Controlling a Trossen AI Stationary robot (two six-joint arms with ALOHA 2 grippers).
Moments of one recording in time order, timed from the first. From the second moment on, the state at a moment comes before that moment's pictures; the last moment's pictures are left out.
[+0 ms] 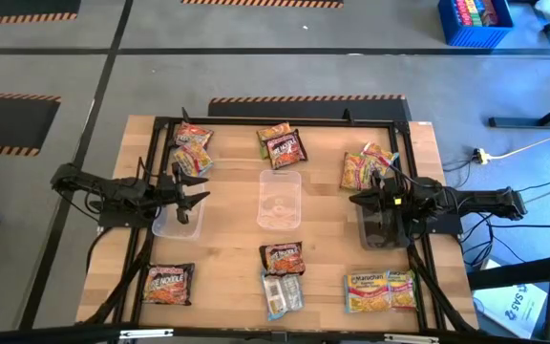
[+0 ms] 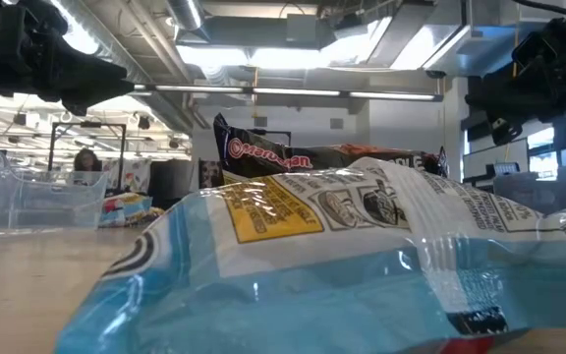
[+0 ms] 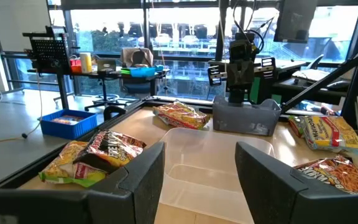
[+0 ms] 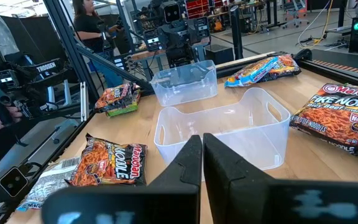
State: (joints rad) left arm -0.28 0.01 0.01 0.08 -0.55 -0.02; right arm 0.01 0.07 0.01 0.02 -0.01 0.23
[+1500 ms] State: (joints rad) left arm -0.01 0.17 0.01 0.52 -0.58 -0.14; right arm 0.01 0.26 0.01 0.27 0.30 0.37
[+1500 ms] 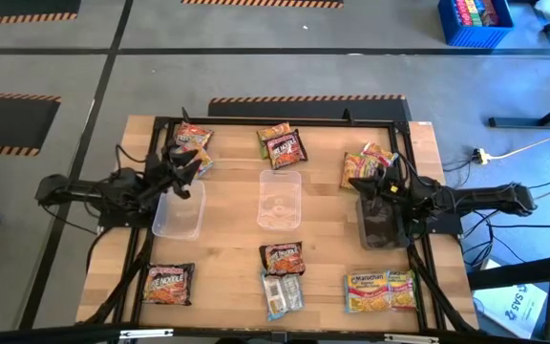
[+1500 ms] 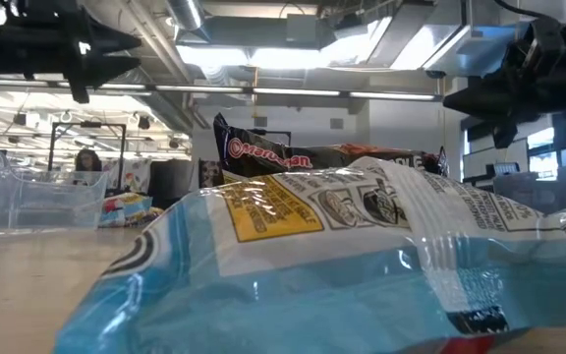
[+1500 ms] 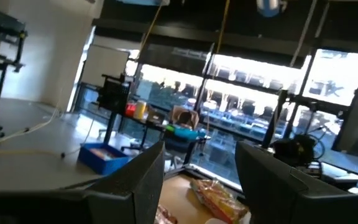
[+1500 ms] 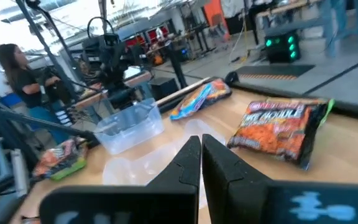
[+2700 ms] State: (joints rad) left arm 0.20 1.16 0.48 0.52 -0.30 -0.18; right arm -0.69 1.45 0.72 0.18 -0.50 -0.04
